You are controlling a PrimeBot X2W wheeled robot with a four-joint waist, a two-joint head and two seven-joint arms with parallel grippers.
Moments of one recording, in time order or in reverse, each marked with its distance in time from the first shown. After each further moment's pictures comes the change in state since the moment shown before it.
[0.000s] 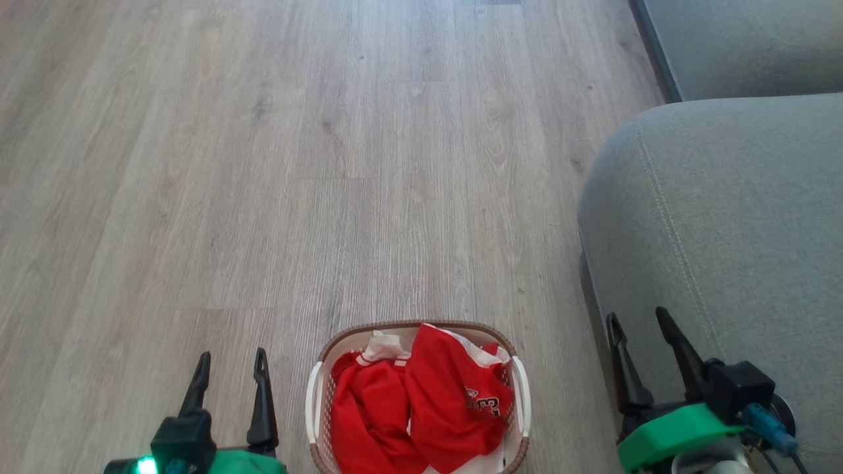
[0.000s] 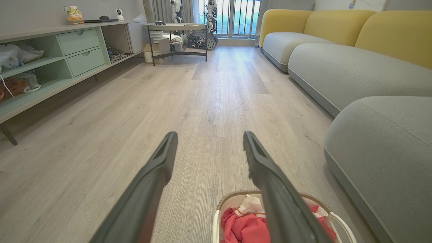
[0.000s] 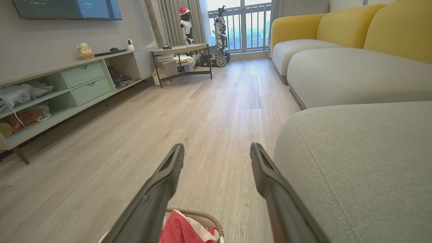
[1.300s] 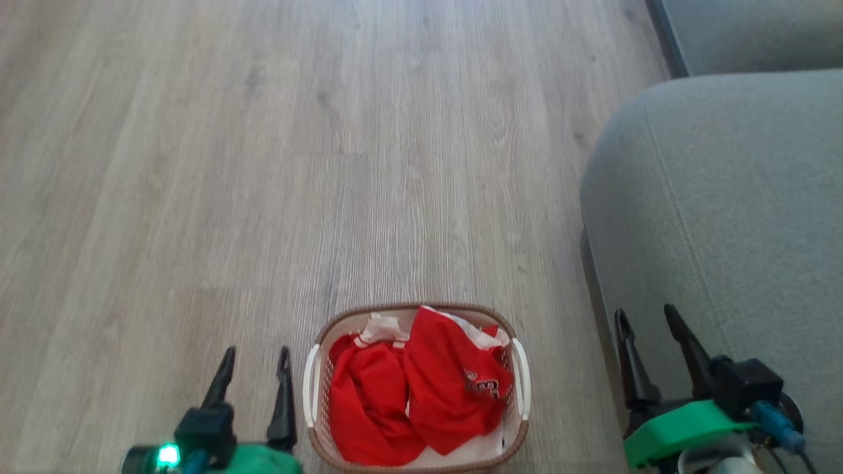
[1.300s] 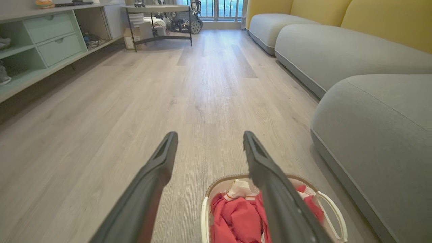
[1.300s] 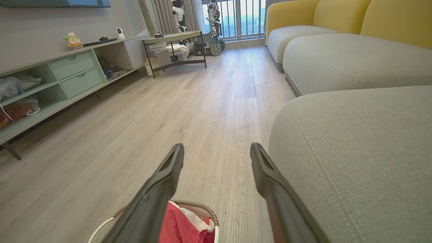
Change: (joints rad) left arm -0.022 0.002 -0.033 0.041 0.007 -0.031 0.000; right arm -0.005 0.000 -0.018 0.017 0.001 0.000 0.000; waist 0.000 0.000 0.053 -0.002
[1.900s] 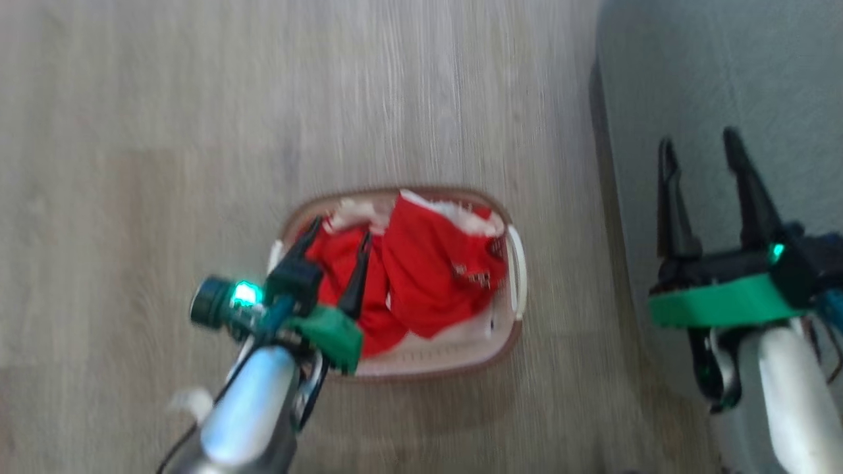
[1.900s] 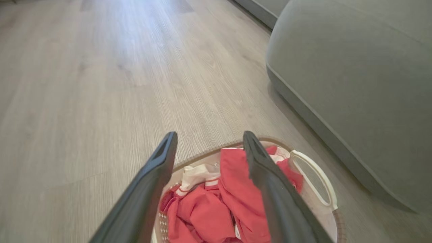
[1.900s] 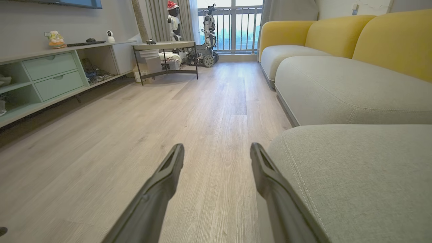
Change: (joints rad) left arm -0.498 -0.004 -0.223 0.366 0.030 -0.085 0.000; right arm -0.270 -0.002 -0.054 -0.183 -0.072 0.000 0.000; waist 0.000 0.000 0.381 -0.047
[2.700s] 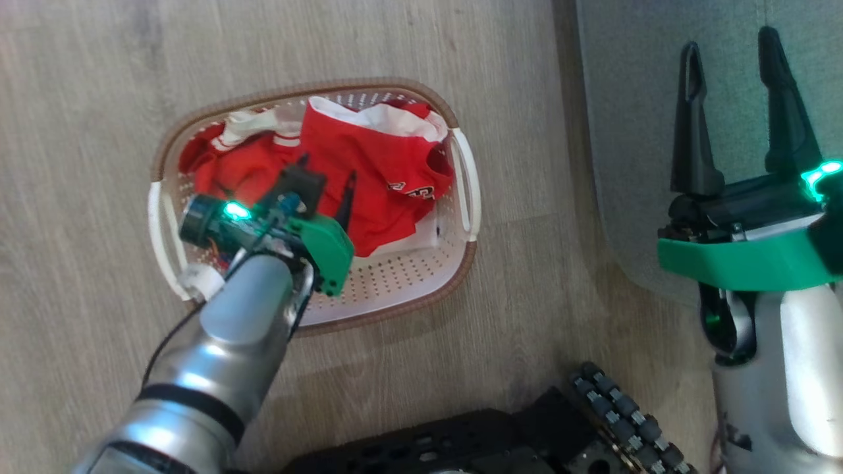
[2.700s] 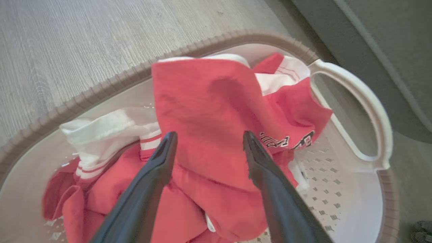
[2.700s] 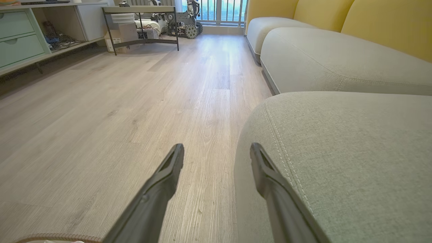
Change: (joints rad) left arm -0.437 -0.003 -0.240 0.519 -0.178 0.020 0.000; right arm -0.138 -0.002 0.030 -0.129 0.010 0.000 -0.003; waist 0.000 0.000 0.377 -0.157
